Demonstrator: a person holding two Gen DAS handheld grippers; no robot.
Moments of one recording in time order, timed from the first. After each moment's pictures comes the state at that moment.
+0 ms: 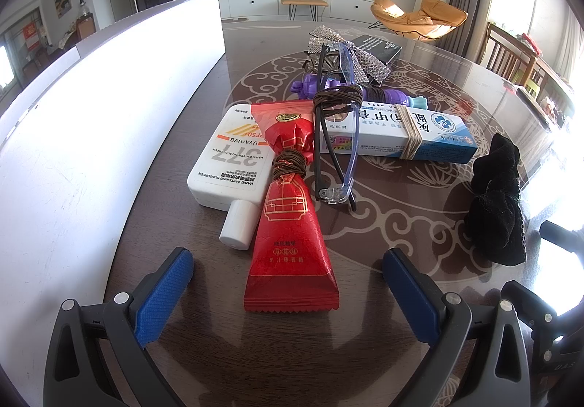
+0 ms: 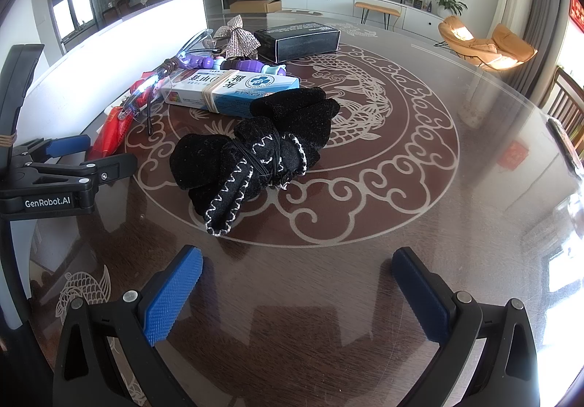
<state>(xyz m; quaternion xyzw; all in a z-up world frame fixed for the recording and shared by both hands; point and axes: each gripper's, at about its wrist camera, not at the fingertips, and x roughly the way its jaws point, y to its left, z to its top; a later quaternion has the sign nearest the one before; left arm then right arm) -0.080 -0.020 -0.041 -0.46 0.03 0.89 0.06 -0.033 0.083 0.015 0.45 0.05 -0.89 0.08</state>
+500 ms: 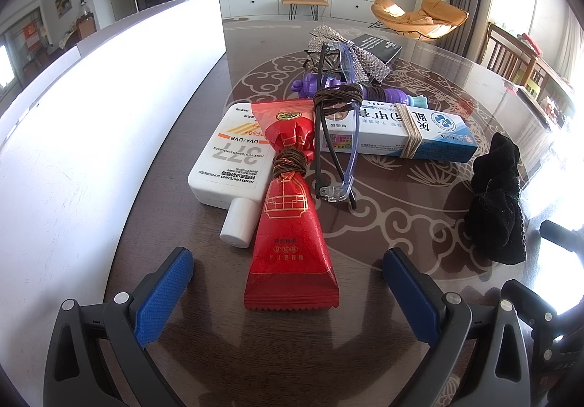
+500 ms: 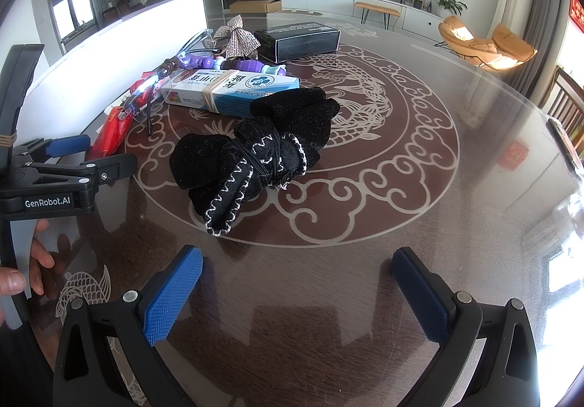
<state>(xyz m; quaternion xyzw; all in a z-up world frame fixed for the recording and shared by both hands) -0.075 -0.020 -0.042 -0.46 0.03 0.89 0.06 -0.033 0.083 0.015 0.45 0.05 -0.89 0.08</state>
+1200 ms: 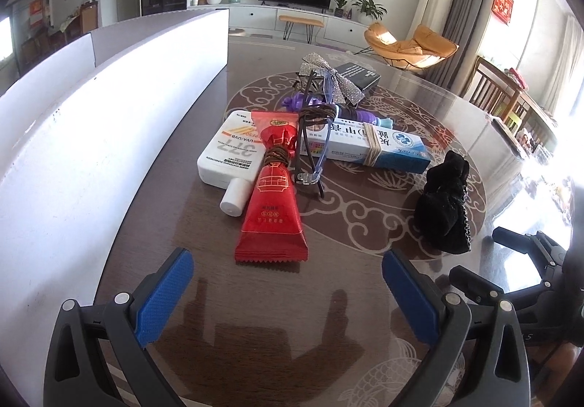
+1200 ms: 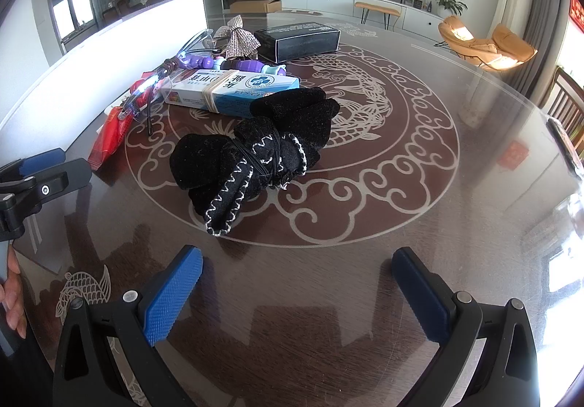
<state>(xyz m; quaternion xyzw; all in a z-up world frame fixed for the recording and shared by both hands) -0.037 -0.035 -0.022 -0.43 -0.04 0.90 0.08 -0.033 0.083 0.015 0.45 0.05 -0.89 0.08</state>
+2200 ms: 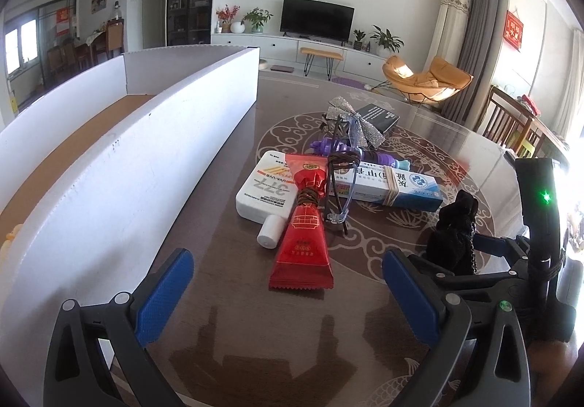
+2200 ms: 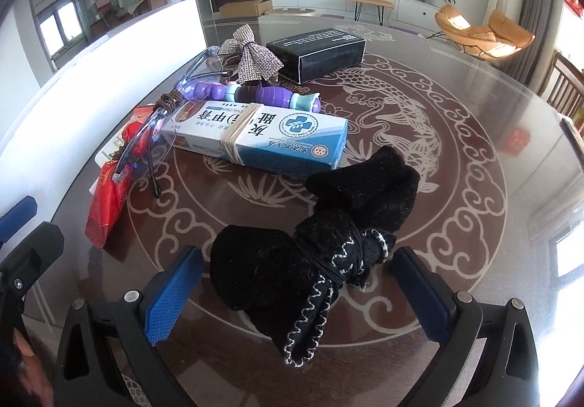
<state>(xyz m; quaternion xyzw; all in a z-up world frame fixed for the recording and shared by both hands) -0.031 -0.049 -0.005 -0.37 -0.05 0.93 0.04 -0.085 0.030 0.016 0.46 0.04 -0.88 0.06</state>
